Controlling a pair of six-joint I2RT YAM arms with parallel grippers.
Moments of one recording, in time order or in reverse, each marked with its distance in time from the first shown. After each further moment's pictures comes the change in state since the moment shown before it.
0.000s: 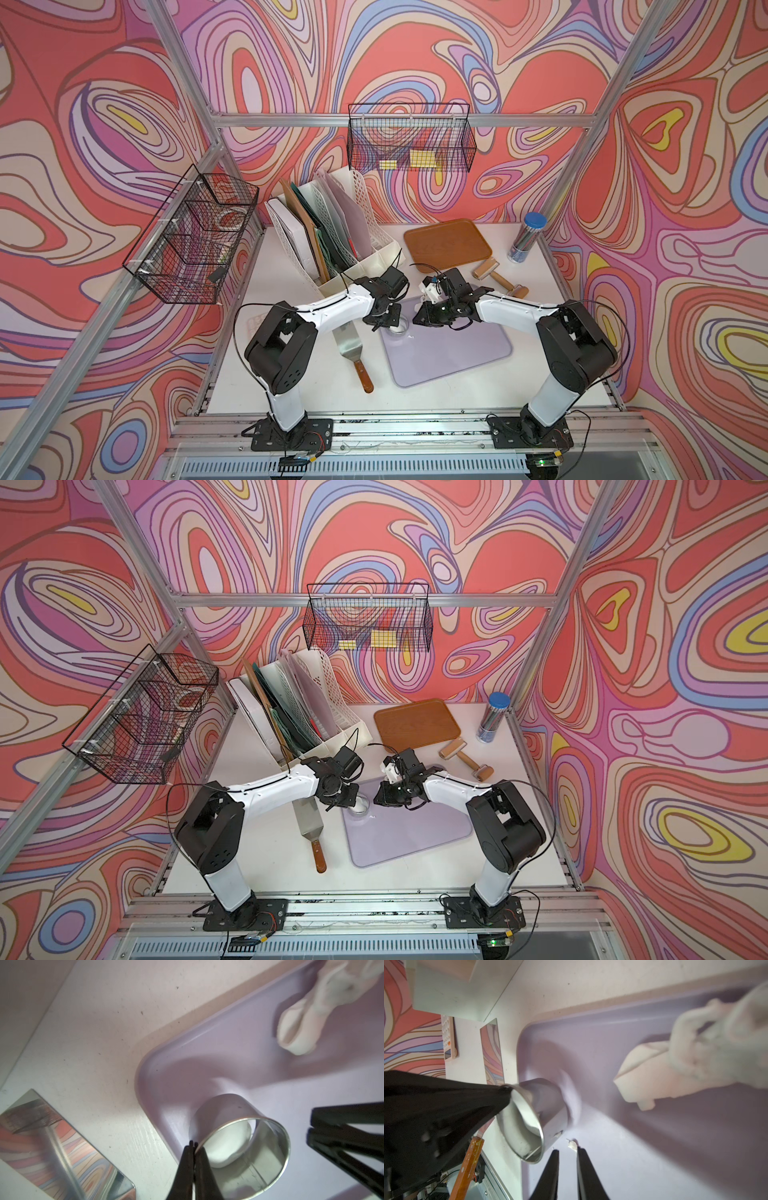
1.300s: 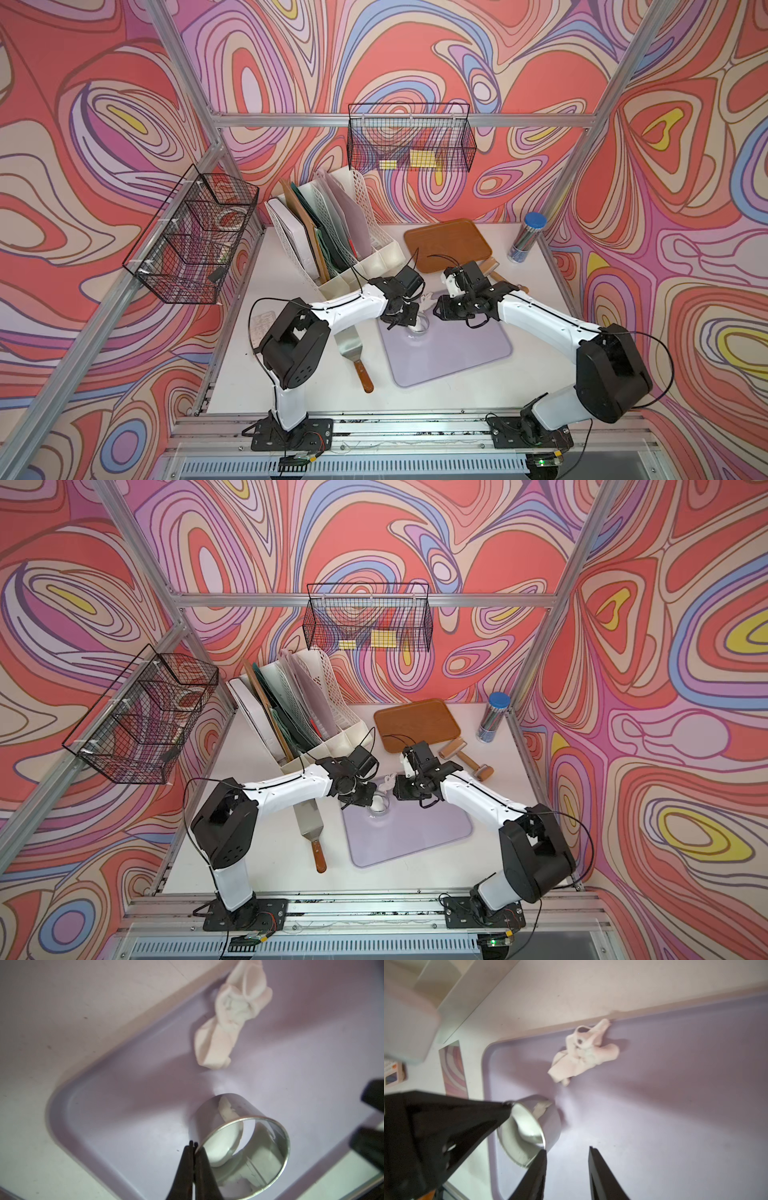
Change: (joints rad) left arm -0.107 0.109 0.099 0.081 0.102 0.000; right arm -0.091 -0.197 0.015 -0.241 0.281 -0.057
